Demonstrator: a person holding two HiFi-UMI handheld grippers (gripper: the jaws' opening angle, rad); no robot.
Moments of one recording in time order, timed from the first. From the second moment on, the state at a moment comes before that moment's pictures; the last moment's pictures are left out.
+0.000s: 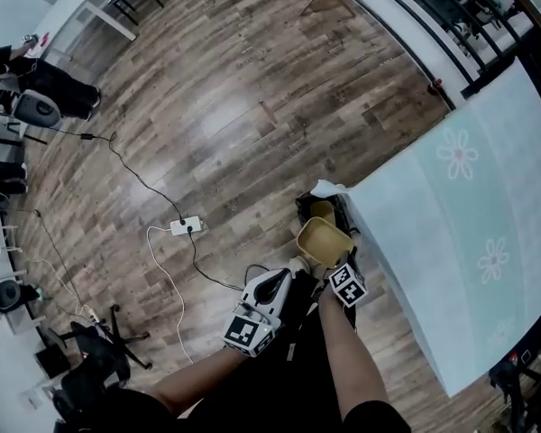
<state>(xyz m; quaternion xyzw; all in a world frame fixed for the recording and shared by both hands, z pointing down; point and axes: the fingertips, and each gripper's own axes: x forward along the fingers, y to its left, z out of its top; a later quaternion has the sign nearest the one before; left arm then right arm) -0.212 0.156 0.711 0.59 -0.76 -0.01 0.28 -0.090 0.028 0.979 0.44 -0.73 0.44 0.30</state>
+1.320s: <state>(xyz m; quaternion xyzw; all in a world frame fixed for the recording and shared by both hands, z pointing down) -0.216 0.173 0.746 0.58 -0.75 -0.02 0.32 -0.101 0.038 1.030 0.41 -0.72 0.44 0.35</state>
